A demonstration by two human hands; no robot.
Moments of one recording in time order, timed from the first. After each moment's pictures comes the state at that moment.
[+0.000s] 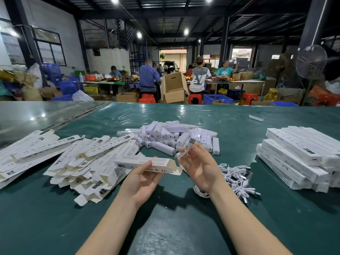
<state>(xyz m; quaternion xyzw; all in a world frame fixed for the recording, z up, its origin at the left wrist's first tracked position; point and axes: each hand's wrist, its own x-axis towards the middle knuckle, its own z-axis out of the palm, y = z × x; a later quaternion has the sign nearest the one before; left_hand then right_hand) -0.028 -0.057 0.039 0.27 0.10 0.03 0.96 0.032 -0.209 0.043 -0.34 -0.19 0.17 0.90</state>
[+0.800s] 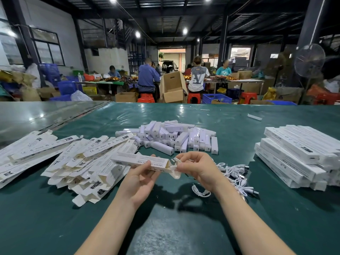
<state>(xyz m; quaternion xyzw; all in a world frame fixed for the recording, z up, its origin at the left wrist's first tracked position) -0.026 -0.057 0.034 0.29 0.08 0.06 0.95 0.036 -0.222 0.043 -0.60 -0.24 0.15 0.75</state>
